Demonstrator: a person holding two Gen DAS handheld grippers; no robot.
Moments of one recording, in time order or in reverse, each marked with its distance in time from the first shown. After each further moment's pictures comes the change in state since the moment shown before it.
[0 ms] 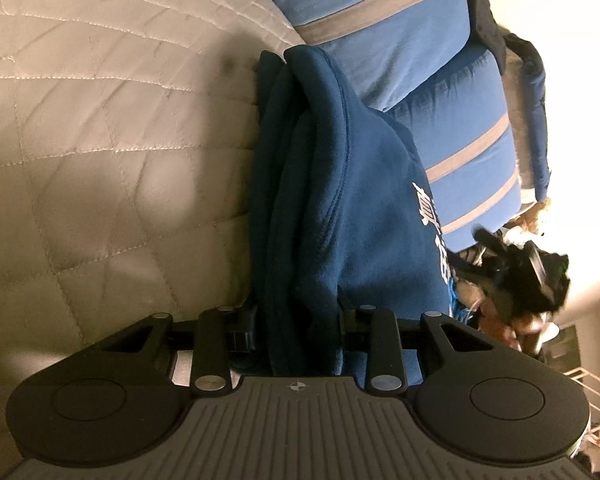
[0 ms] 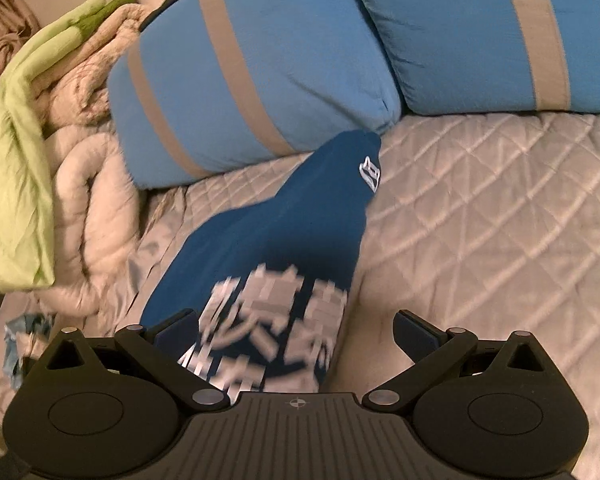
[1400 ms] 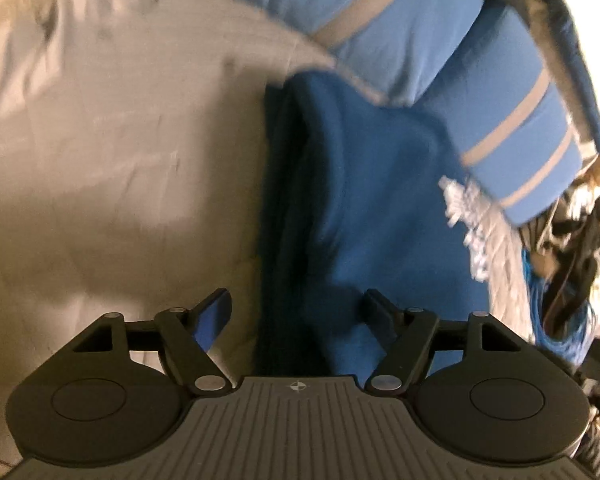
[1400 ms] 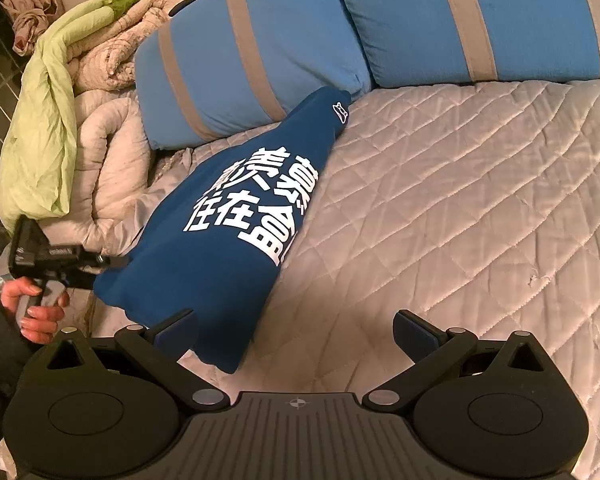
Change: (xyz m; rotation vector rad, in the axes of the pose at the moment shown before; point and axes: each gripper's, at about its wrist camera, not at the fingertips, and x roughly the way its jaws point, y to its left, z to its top) left arm -0.014 -0.044 0.025 0.135 0.050 0.268; right arm -0.110 0.001 -0.127 -0.068 -0.028 -0.044
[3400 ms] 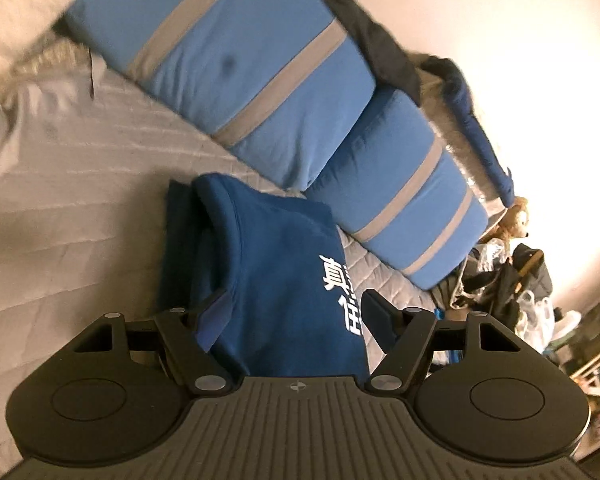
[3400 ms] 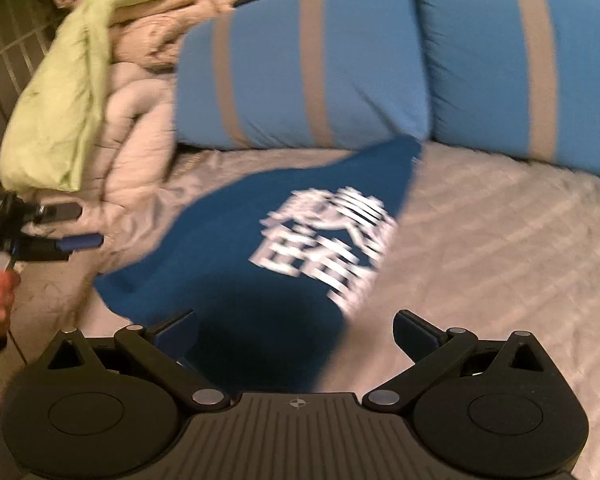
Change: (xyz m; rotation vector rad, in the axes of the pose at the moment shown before) left arm -0.061 -0.052 -0.016 0.054 -0.286 -0.214; right arm 0.022 0.071 0.021 -0.197 -0.044 -0.062
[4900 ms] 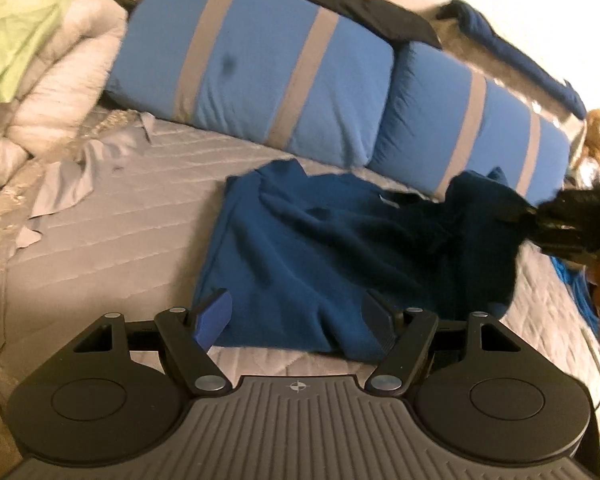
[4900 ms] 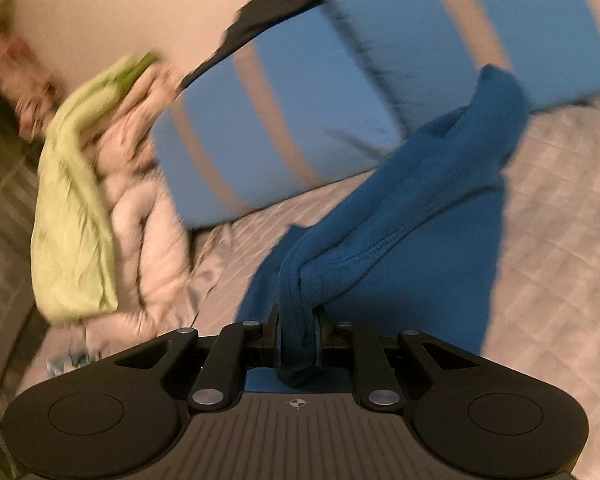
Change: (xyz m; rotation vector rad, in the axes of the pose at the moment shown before) left arm -0.008 -0.090 -0.098 0.277 -0.115 0.440; right arm -0.013 -0.034 0.057 0.342 -0.060 0.168
